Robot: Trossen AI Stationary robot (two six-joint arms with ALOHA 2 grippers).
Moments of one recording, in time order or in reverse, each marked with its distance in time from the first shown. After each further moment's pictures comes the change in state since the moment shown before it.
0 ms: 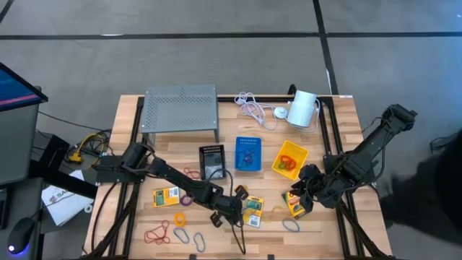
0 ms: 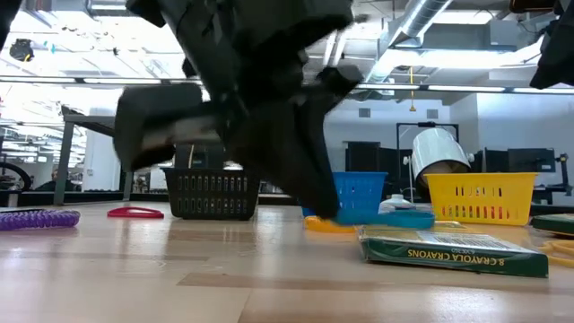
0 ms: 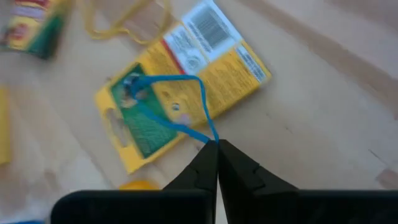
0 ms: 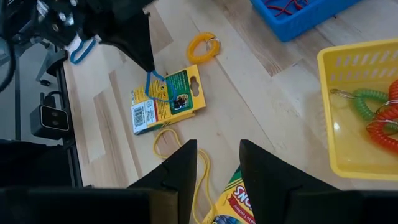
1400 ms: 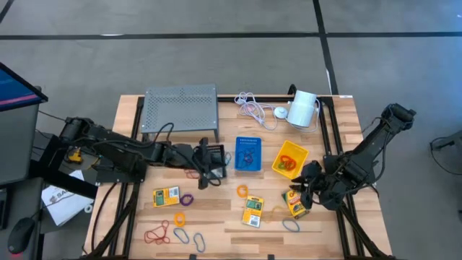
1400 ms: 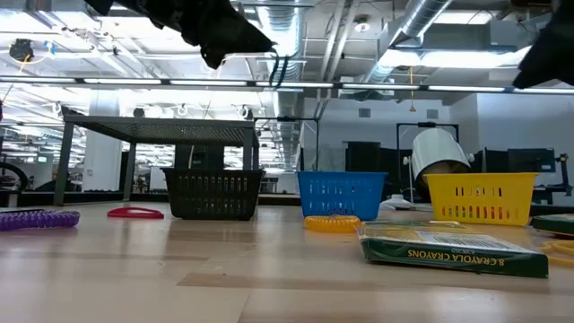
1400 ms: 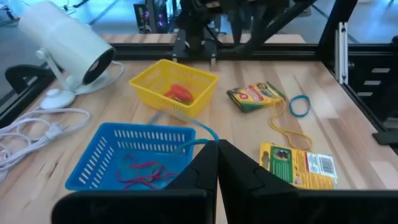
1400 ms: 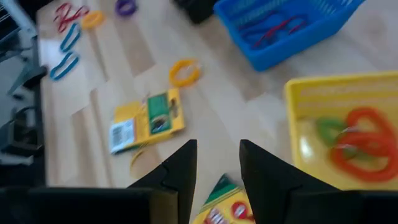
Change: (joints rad) left arm 0.226 -0.764 -0.593 0.409 -0.054 -0.601; right arm 0.030 0.000 0.000 -0.063 0.167 -0.008
